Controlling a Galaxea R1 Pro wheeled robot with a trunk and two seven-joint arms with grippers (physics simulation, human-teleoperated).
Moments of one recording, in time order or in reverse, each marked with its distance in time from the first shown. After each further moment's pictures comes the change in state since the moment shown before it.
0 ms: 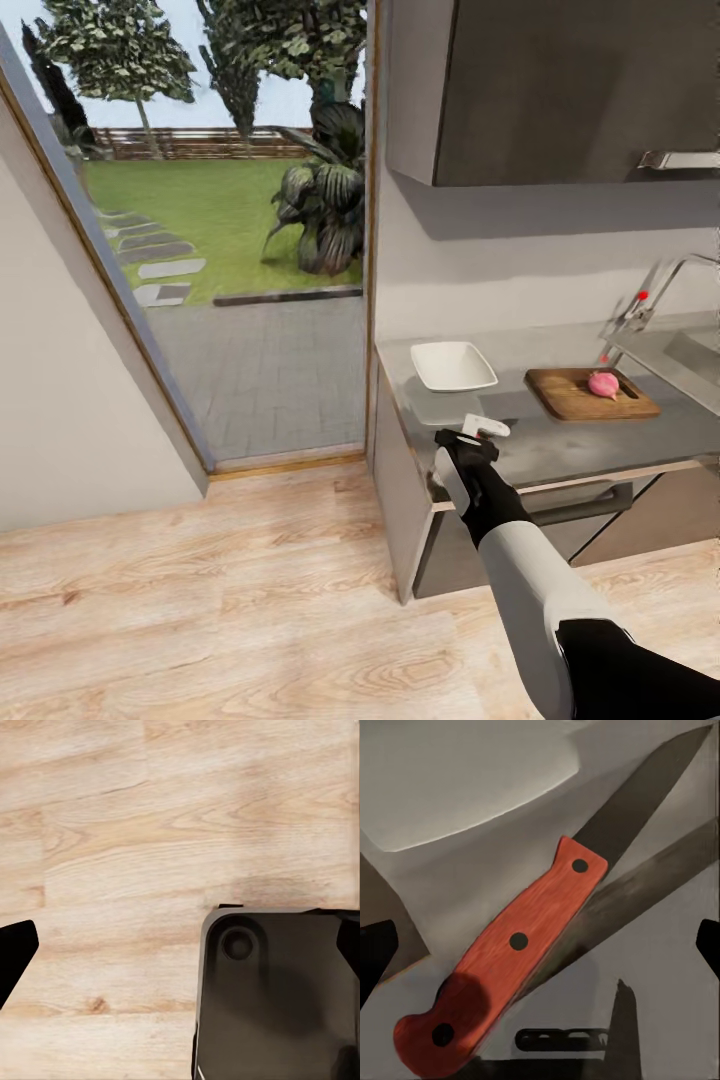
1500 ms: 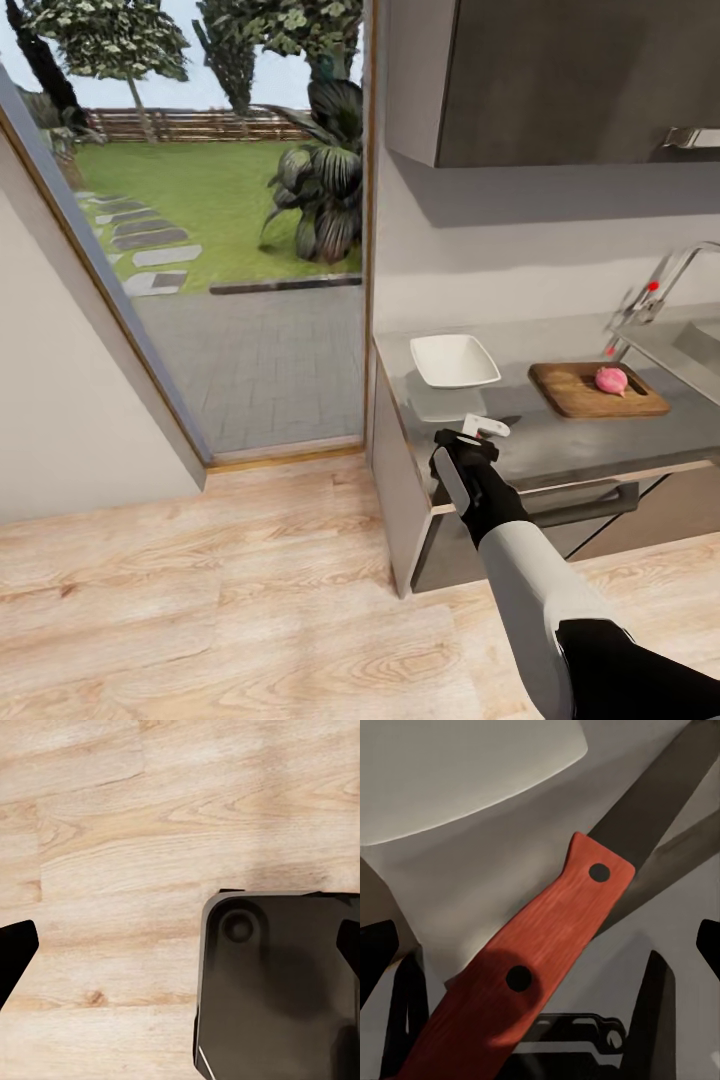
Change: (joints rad) left arm 0.000 0.000 0.000 -0.001 0.000 0.000 0.000; right arm 0.000 0.000 0.000 0.000 0.000 0.000 0.001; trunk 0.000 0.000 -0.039
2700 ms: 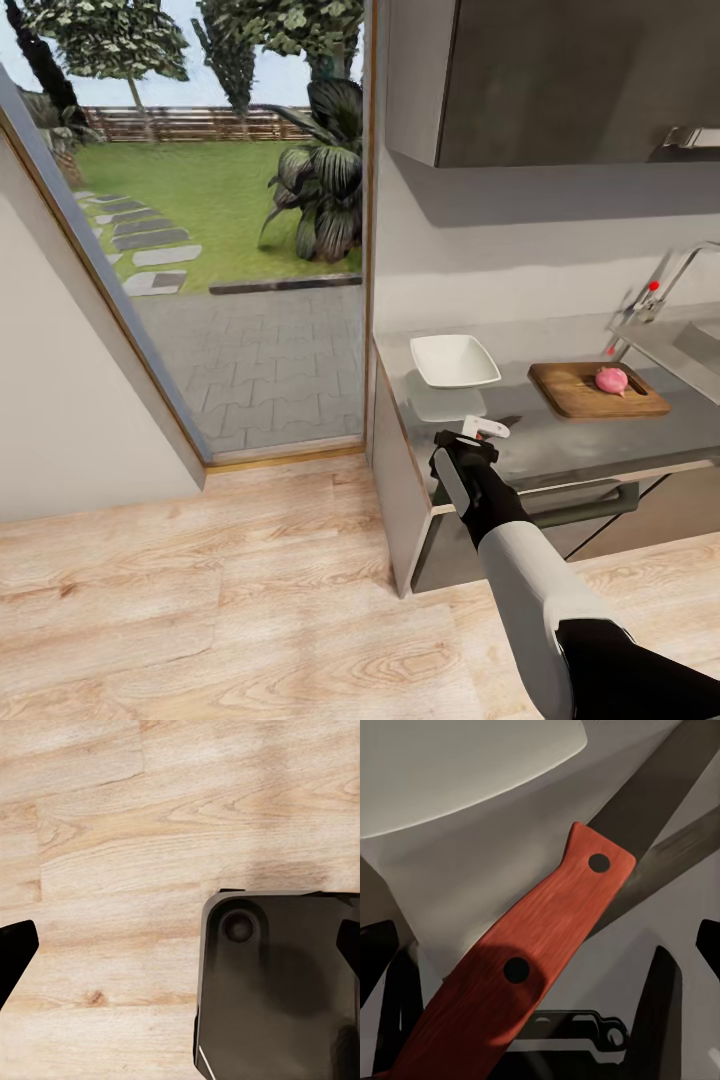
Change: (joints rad) left arm 0.000 0.000 0.000 0.000 0.000 0.000 0.000; right arm 0.000 0.000 -0.001 0.008 0.000 0.001 -0.001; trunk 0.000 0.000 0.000
